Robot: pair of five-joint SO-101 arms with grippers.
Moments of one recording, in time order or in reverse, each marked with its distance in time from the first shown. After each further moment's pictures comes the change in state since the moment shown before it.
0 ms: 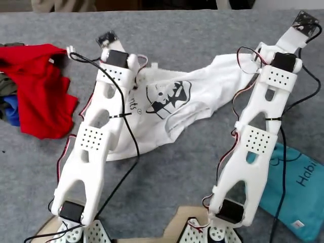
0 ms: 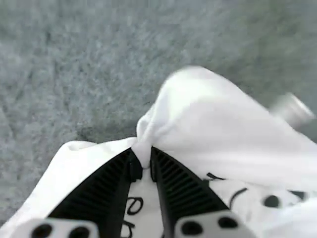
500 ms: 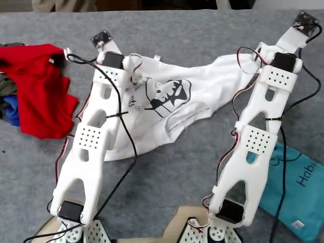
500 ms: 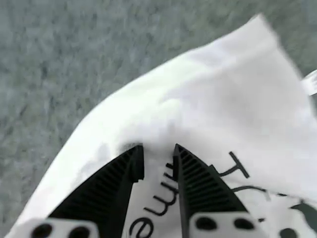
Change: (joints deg) left arm -1.8 5.9 2.8 -6.9 0.1; right arm 0.0 0.0 0.0 0.0 0.0
